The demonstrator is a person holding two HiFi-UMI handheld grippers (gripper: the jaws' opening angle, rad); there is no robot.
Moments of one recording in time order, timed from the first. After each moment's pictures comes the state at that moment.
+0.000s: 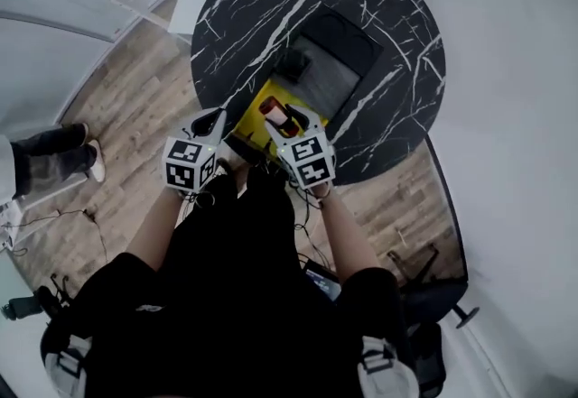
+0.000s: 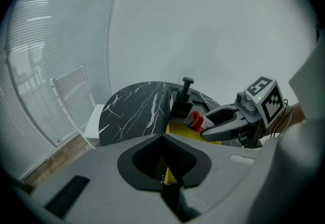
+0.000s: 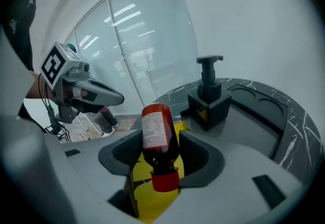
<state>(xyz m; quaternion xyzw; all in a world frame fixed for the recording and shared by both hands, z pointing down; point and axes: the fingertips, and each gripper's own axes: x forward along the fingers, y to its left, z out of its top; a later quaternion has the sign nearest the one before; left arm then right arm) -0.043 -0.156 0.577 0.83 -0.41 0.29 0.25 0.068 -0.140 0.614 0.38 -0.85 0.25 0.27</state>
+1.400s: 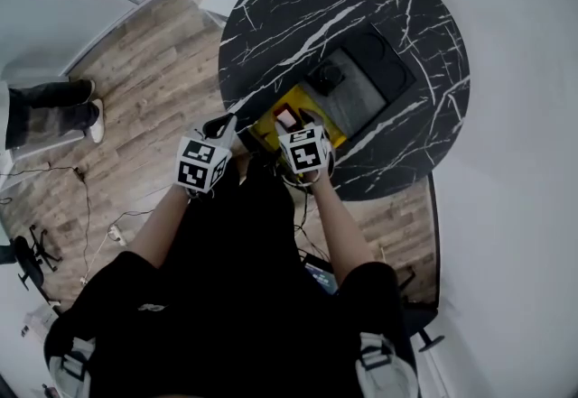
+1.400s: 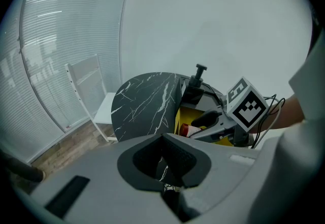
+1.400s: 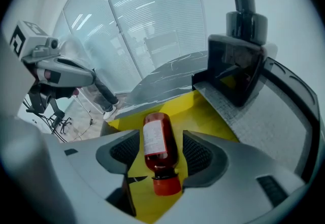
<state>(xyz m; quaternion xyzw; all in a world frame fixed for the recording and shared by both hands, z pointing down) -0.079 -0.136 0.612 0.79 -0.45 0.31 0.29 0.041 -0.144 0.705 0.34 -0.80 0.31 0.39</state>
